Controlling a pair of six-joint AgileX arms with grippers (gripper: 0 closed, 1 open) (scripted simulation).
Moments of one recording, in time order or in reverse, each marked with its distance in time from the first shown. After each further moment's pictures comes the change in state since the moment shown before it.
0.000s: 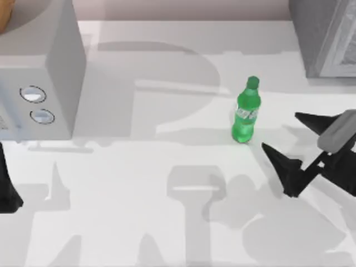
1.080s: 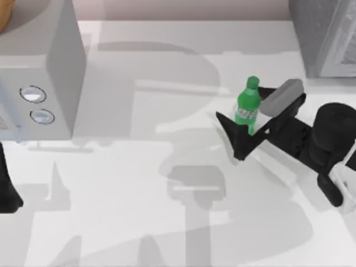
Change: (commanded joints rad) left arm 0.000 0.000 0.000 0.000 0.000 0.000; right arm 0.177 0.130 0.368 -0.226 0.171 0.020
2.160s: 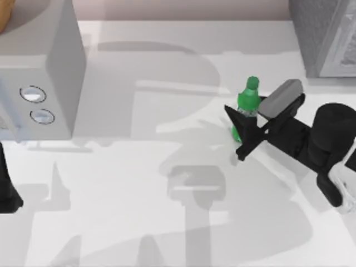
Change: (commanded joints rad) left arm 0.000 0.000 0.000 0.000 0.000 0.000; right arm 0.000 0.000 0.000 0.000 0.000 0.000
